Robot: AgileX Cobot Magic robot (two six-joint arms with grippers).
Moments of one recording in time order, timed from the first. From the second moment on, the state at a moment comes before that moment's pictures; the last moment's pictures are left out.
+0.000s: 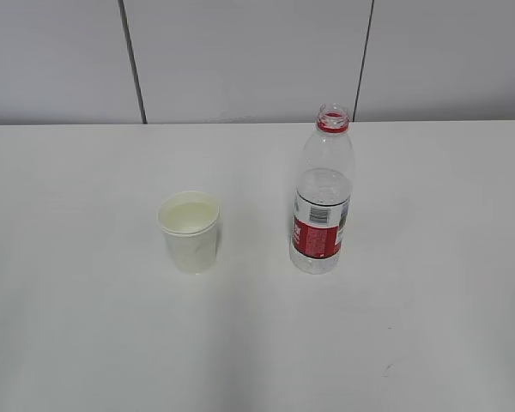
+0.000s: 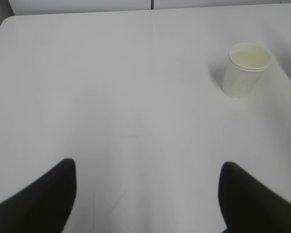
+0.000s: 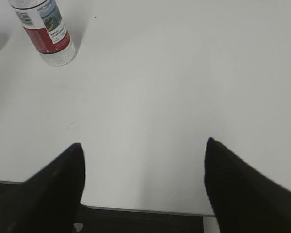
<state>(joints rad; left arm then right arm) -0.02 0.00 -0.52 -0.03 1.11 0.05 0.02 -0.02 -0.49 0.04 1.16 -0.01</state>
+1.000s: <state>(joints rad) -0.02 0.00 -0.52 -0.03 1.11 0.05 0.02 -0.02 -0.49 0.04 1.16 -0.01</state>
